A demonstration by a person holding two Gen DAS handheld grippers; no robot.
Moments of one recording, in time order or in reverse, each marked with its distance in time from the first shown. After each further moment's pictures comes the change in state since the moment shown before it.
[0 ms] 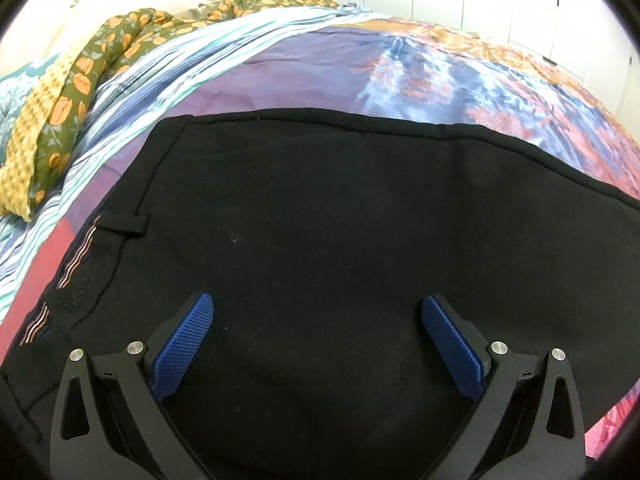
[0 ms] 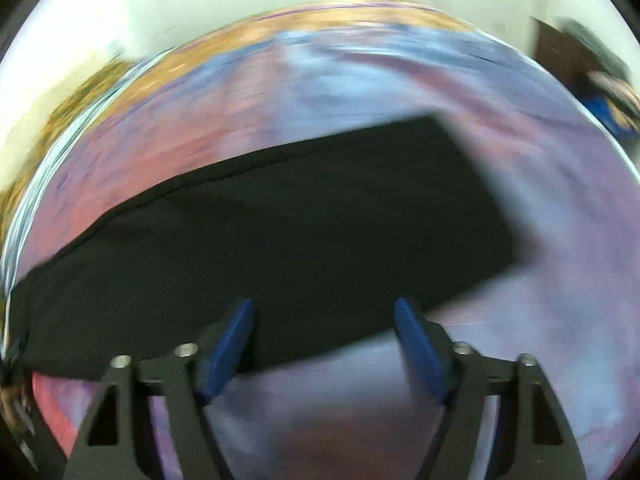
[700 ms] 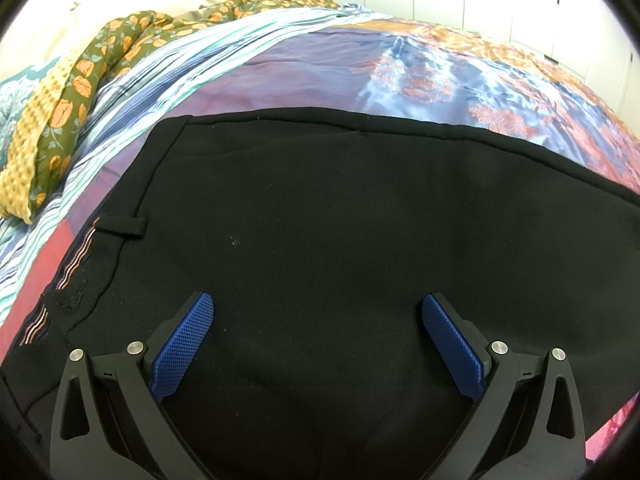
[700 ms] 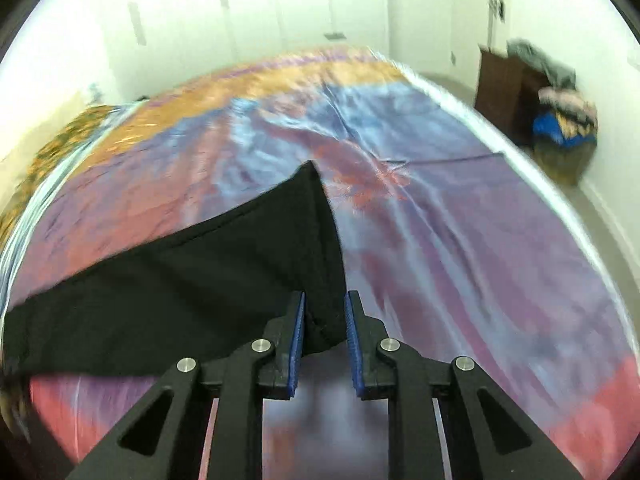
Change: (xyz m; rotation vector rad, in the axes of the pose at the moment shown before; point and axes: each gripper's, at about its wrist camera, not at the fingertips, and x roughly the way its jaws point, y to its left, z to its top) left arm 0.002 -0.001 -0.001 0.007 -0.005 0.014; right arm -0.127 -0.029 -0.072 -0.024 -0.230 0.104
